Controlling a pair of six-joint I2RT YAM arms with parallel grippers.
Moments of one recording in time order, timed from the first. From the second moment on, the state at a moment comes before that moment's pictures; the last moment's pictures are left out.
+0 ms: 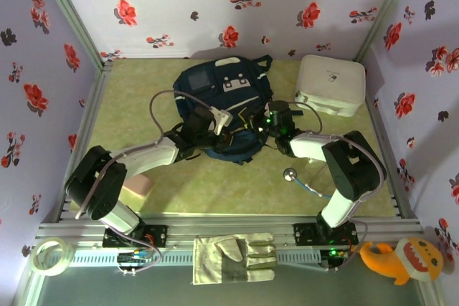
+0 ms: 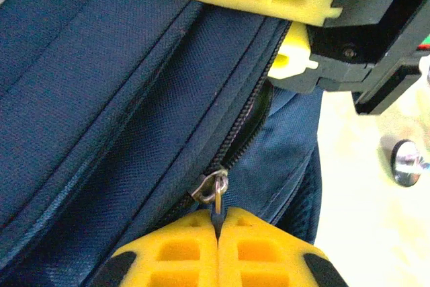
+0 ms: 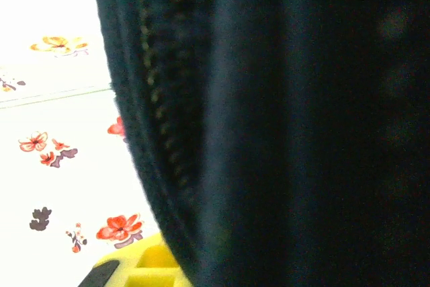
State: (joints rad) left arm -0.74 1.56 0.89 -0.04 0.21 -0.20; right arm 0.49 1.69 0.77 0.54 -0.37 1.47
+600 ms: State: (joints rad) left arm -0.58 1.46 0.85 -0.21 0.17 0.01; right arm 0.41 1.58 0.81 0.39 -0.44 1.40
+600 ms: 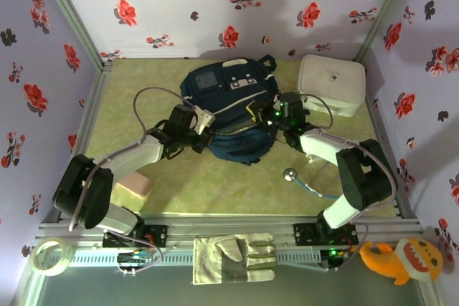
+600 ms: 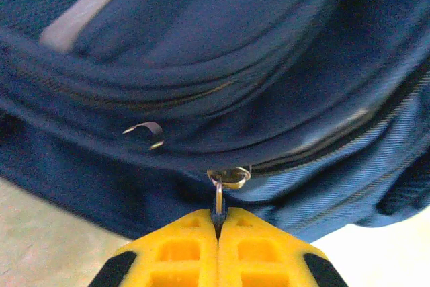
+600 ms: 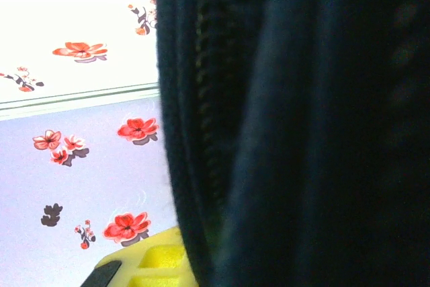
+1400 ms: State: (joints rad) left arm -0.36 1.70 1.07 -0.15 0.15 0.12; right arm 0.40 1.60 0.88 0.39 -0.46 1.39
